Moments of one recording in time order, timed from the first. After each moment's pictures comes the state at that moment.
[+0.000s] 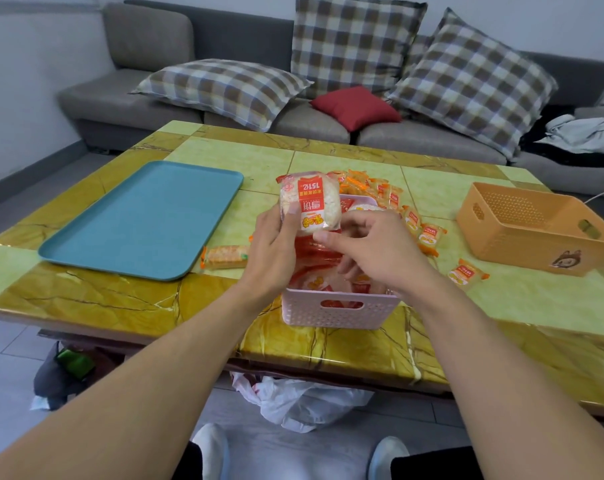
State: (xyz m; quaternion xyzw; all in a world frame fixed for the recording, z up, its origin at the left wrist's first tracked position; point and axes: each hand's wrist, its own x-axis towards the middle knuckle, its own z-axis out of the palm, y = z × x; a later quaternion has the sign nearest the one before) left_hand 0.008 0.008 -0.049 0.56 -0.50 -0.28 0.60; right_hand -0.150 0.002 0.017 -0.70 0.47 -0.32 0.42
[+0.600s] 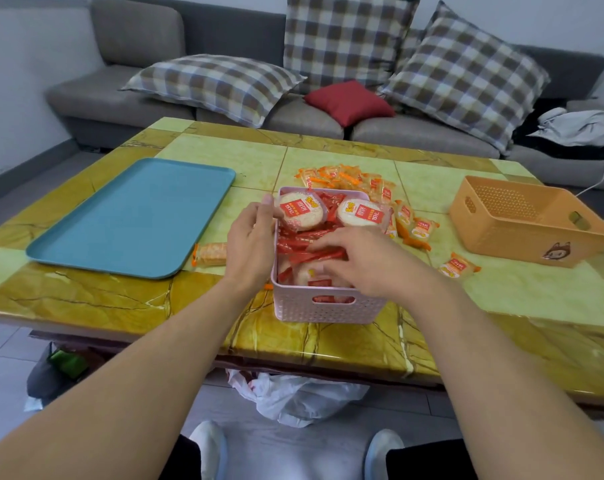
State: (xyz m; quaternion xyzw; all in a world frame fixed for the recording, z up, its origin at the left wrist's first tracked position) left_hand 0.014 0.006 -0.051 0.60 -0.44 -0.26 0.62; right_hand -0.162 -0.011 0.005 -0.88 0.45 -0.07 0.17
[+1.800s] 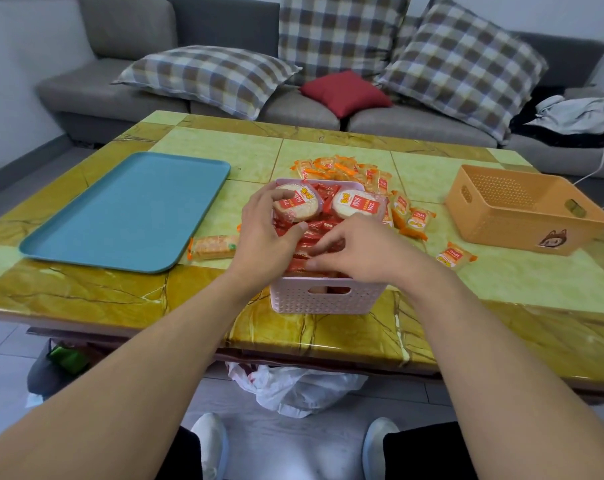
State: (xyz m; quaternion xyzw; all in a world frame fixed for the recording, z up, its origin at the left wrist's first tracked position) left_hand 0.007 0.011 -0.051 0.61 -0.58 -0.19 0.51; right_hand -0.164 -0.008 0.008 -0.84 0.48 -0.09 0.24
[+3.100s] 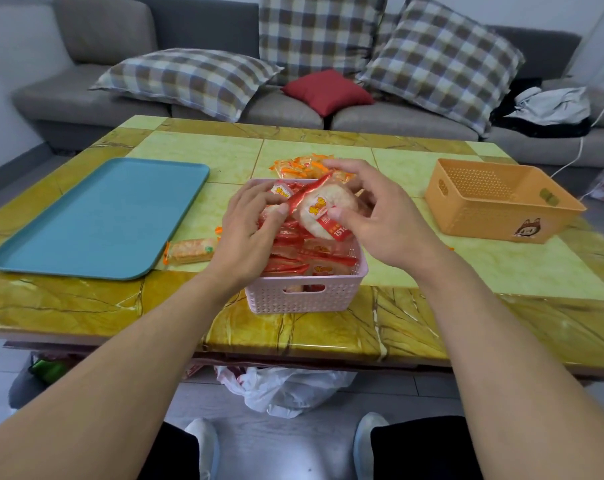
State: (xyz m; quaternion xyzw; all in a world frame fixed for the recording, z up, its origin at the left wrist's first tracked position) left_hand 0.003 0.001 -0.049 0.57 -0.64 -0.17 0.49; right_hand -0.212 -0.021 0.015 -0.80 0.40 -0.37 0.26
